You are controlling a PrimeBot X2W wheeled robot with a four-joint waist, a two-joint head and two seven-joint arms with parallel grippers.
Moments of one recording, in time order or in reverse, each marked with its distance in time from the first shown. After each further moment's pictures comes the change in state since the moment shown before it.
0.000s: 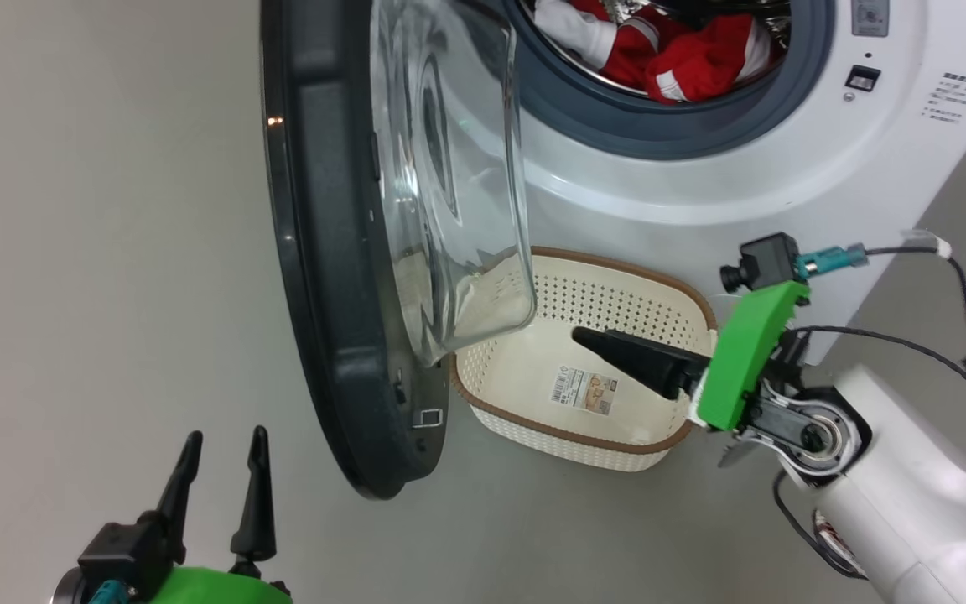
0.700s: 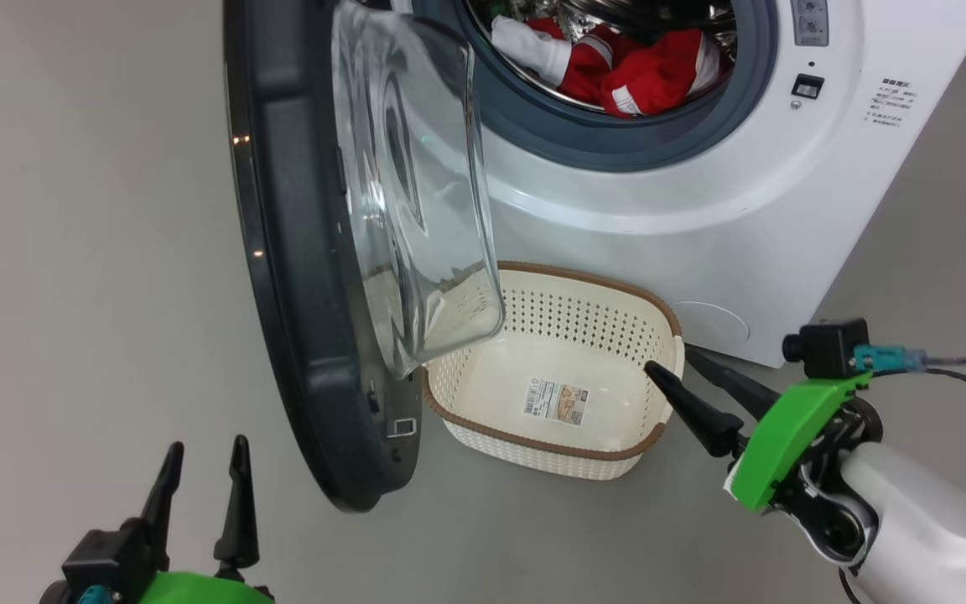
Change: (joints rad) left arm 0.001 0.000 0.047 0.031 0.009 -0.009 0.000; right arm 0.057 -0.162 0.279 0.073 -0.219 0.000 -0.575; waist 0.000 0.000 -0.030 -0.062
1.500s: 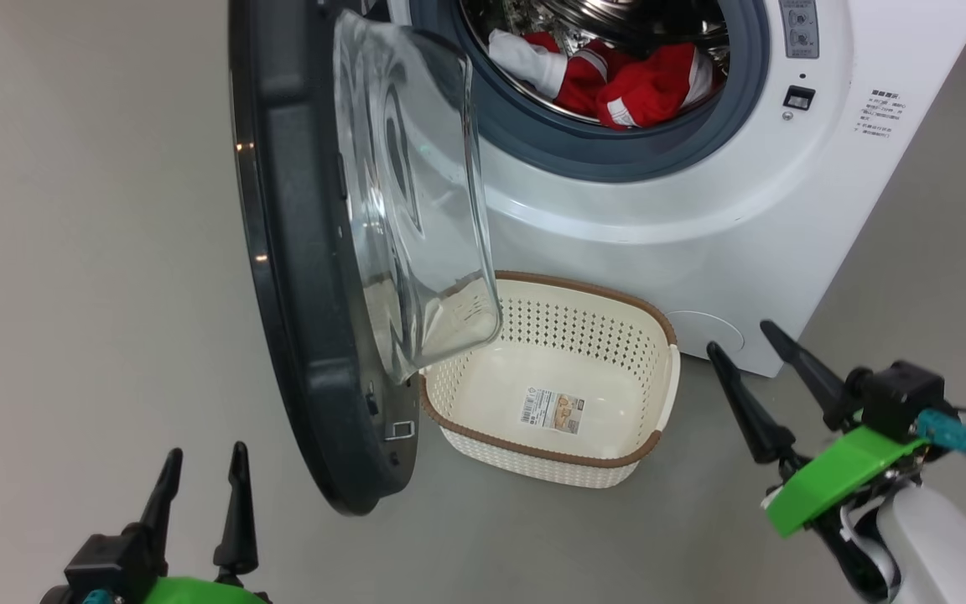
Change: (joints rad) left arm 0.007 0.000 0.009 0.010 0.018 -0.001 0.000; right arm 0.266 0.117 -0.511 -0.164 -0.684 0.000 -0.162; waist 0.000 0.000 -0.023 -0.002
